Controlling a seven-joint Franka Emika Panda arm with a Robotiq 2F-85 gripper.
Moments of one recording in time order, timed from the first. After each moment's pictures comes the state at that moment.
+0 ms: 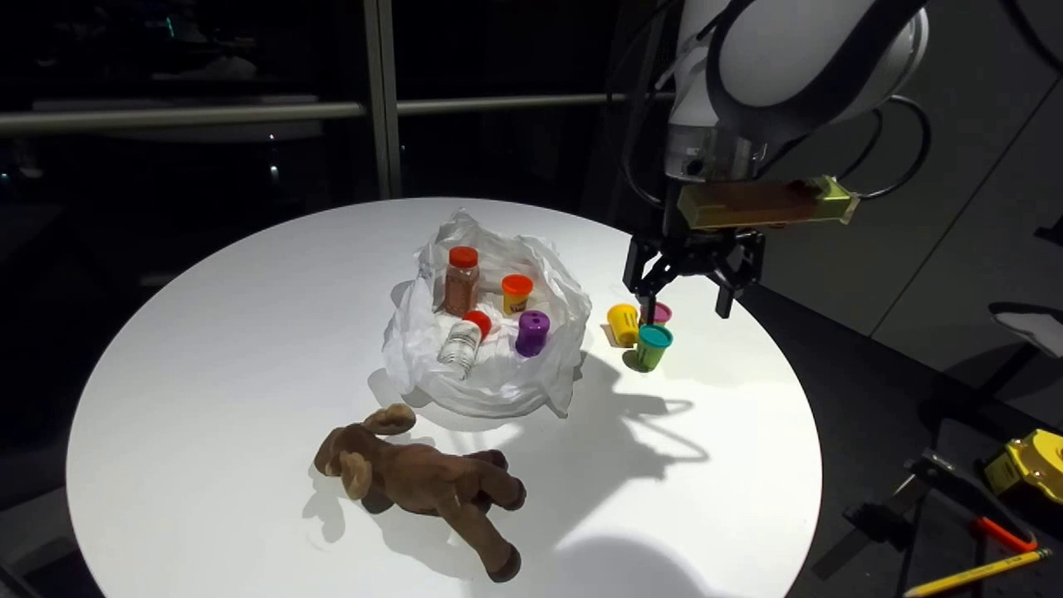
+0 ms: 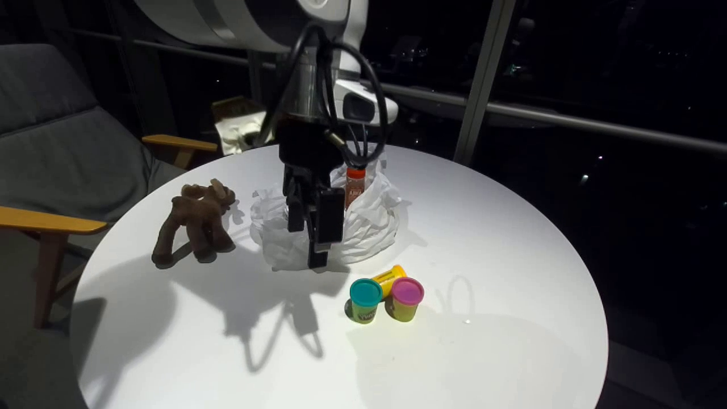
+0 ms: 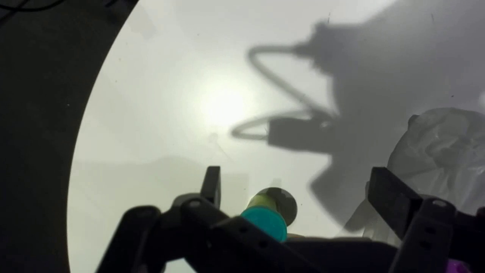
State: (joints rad) arm 0.16 0.31 -0.18 -2.26 0.00 2.39 0.60
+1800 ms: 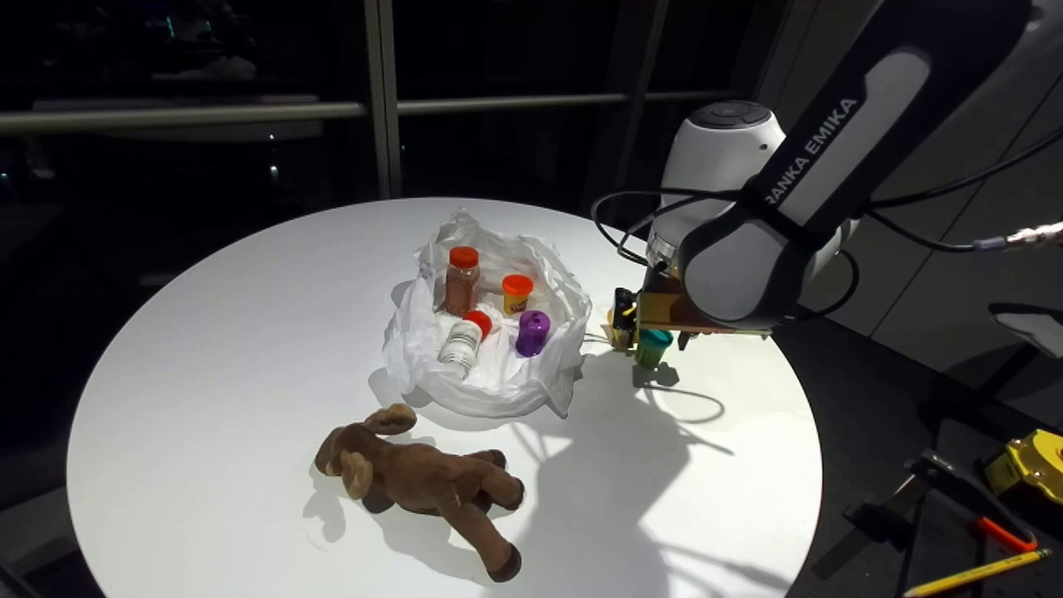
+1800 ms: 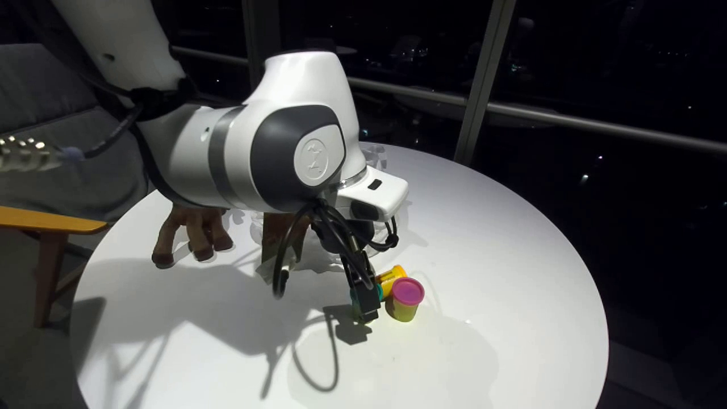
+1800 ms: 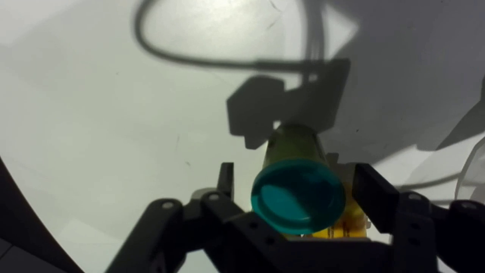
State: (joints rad) arm 0.42 0.67 -0.46 -2.25 0.02 2.95 0.84
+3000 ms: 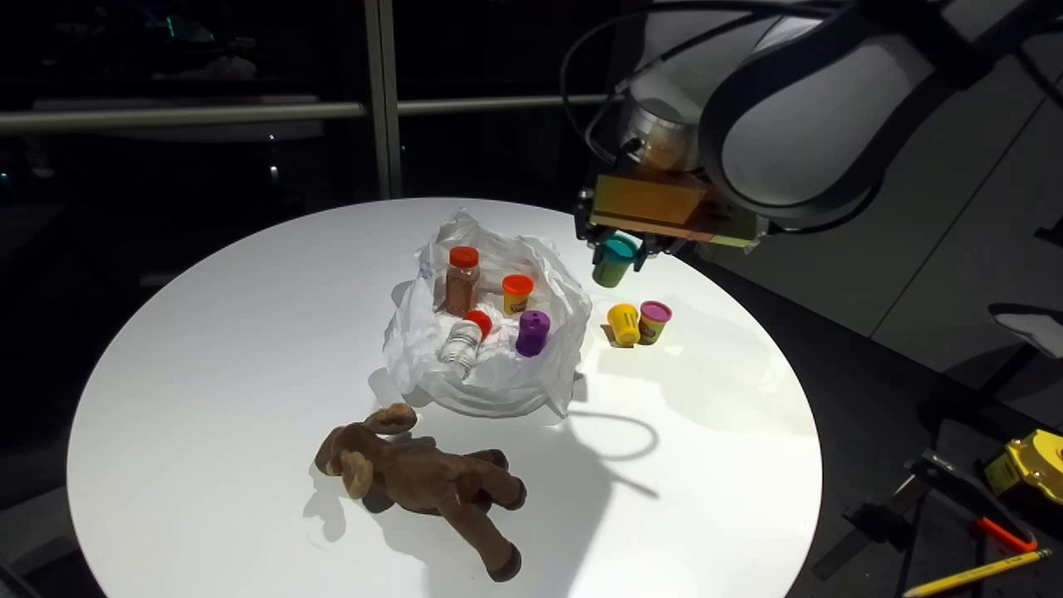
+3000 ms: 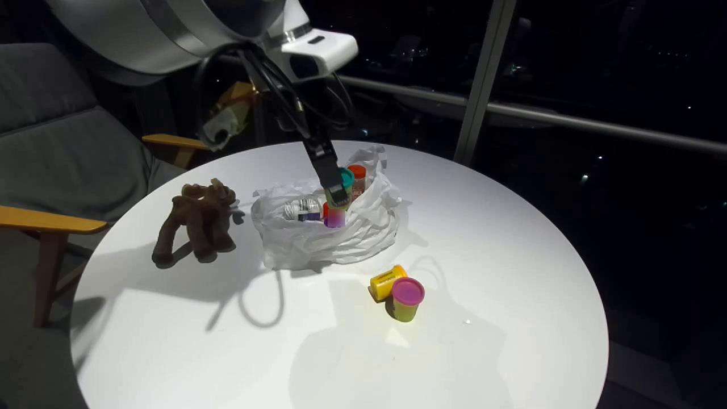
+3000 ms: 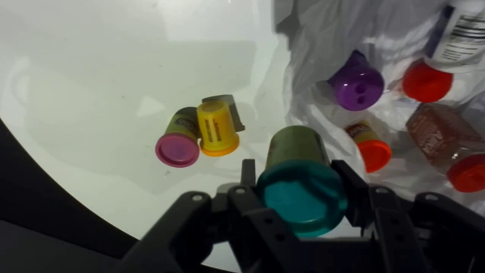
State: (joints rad) arm 0.83 0.40 -0.75 -2.28 -0.18 2.82 1.14
